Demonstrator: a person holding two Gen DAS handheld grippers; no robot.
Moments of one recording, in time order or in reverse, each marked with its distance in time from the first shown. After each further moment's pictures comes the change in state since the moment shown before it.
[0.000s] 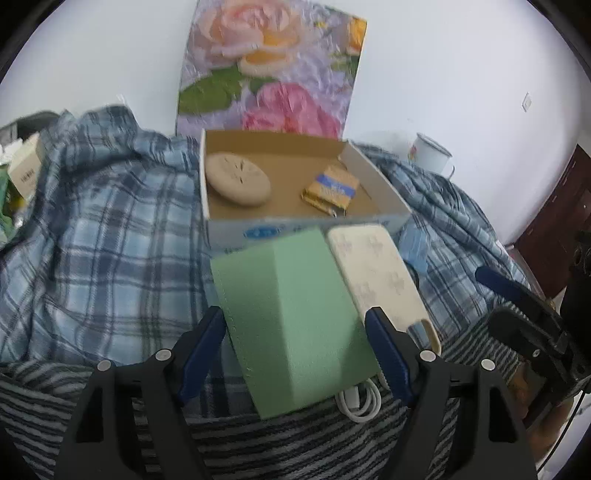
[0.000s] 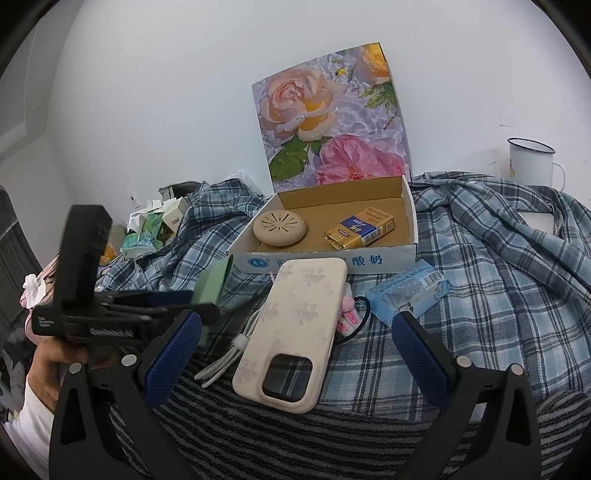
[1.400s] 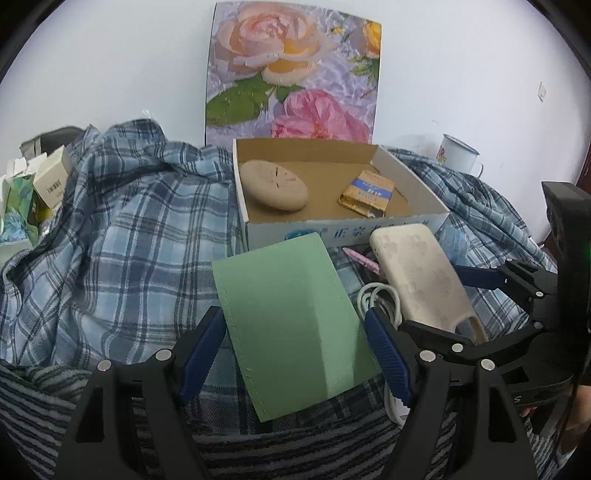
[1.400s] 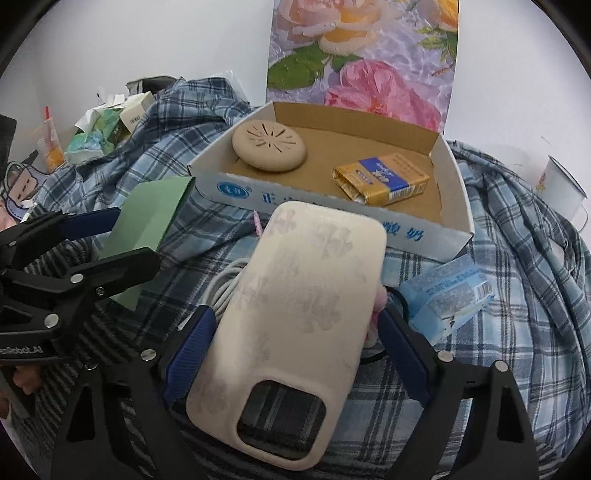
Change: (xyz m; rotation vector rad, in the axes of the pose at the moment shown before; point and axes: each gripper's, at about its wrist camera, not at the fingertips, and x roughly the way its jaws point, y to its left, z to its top) left arm 0.010 0.010 -0.008 0.039 -0.056 0.136; right arm 0.099 0.021 0.004 -0.213 0.333 -0.199
